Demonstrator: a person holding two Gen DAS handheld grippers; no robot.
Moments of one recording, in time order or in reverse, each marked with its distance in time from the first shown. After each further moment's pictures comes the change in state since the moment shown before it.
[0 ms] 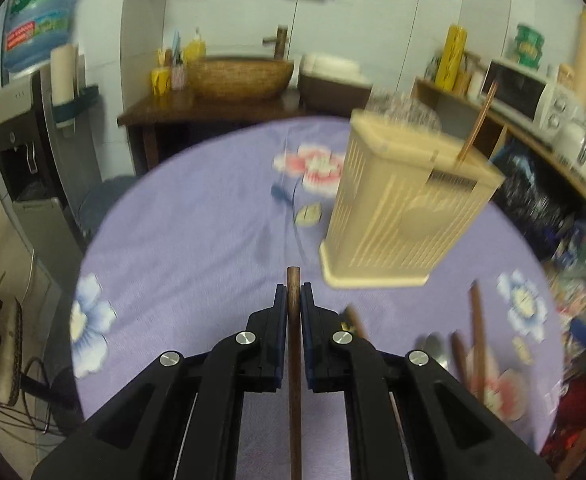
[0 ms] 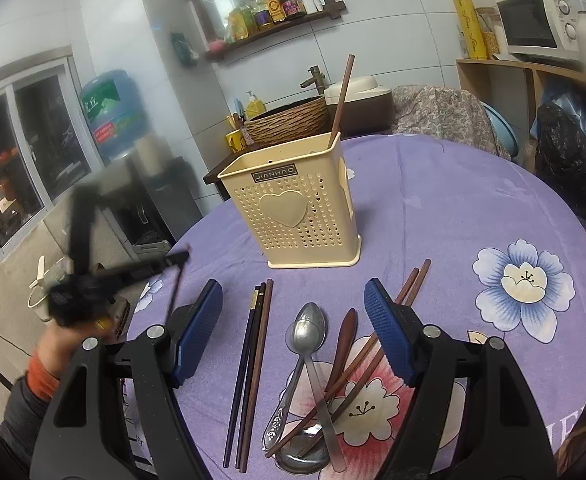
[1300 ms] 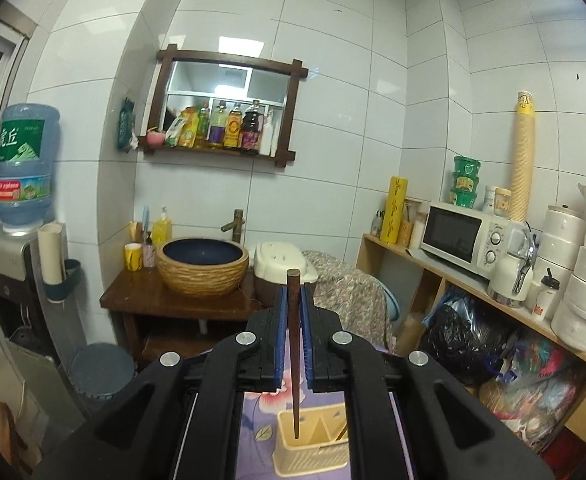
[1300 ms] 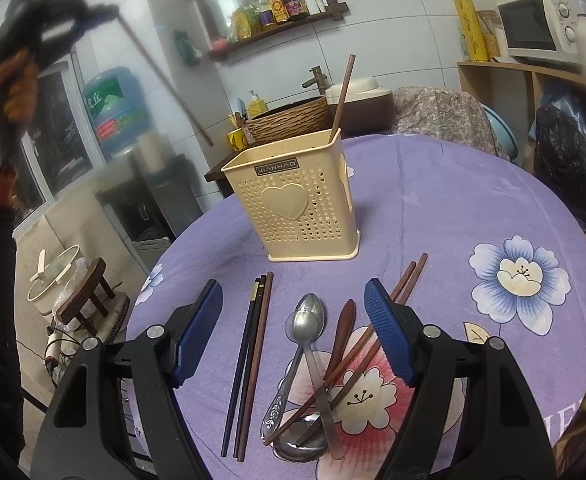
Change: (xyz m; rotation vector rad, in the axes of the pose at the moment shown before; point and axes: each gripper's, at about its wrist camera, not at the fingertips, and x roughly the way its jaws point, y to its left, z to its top) left arm -0.153 -0.049 0.171 0.083 -0.491 -0.123; right arm -0.011 0.000 -0.008 -0.016 -0.007 -0.006
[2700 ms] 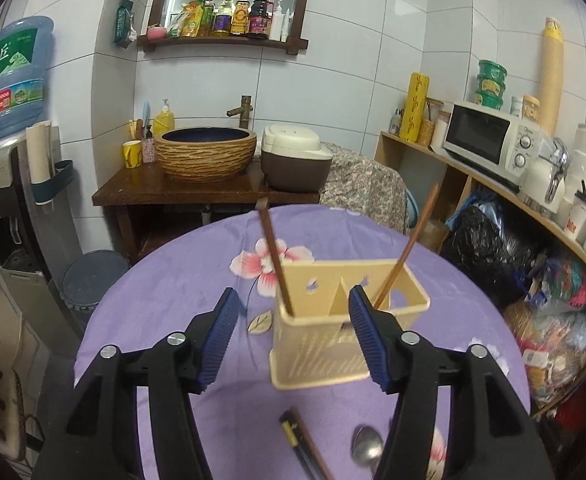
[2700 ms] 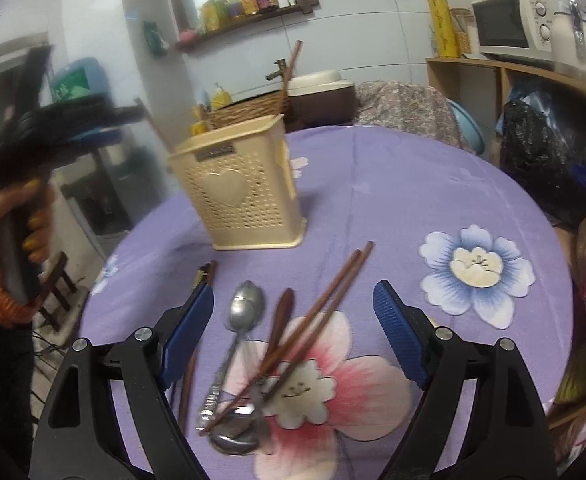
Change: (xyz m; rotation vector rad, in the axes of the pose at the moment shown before) left arm 0.057 0.003 -0.153 -0.007 0.331 0.055; right arm 0.008 -0.036 -0.009 -0.012 0.034 -0.163
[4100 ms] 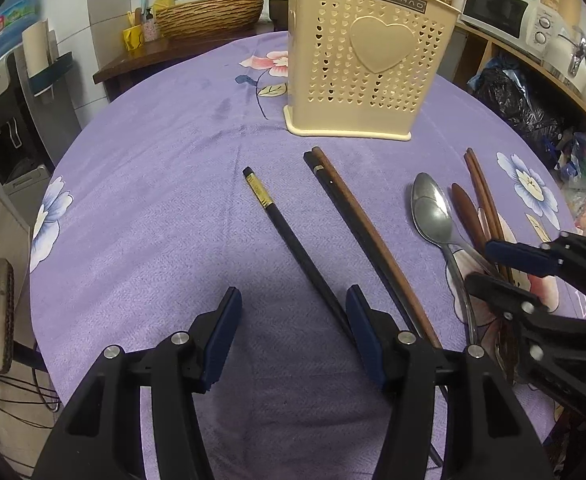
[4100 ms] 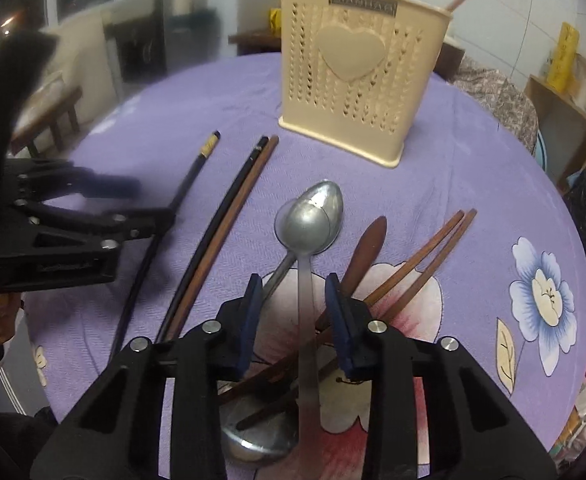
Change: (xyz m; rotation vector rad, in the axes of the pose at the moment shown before) left arm 0.030 0.005 -0.174 0.031 0.403 0.055; right arm 0.085 0.076 -0.040 -0.423 0.314 0.045
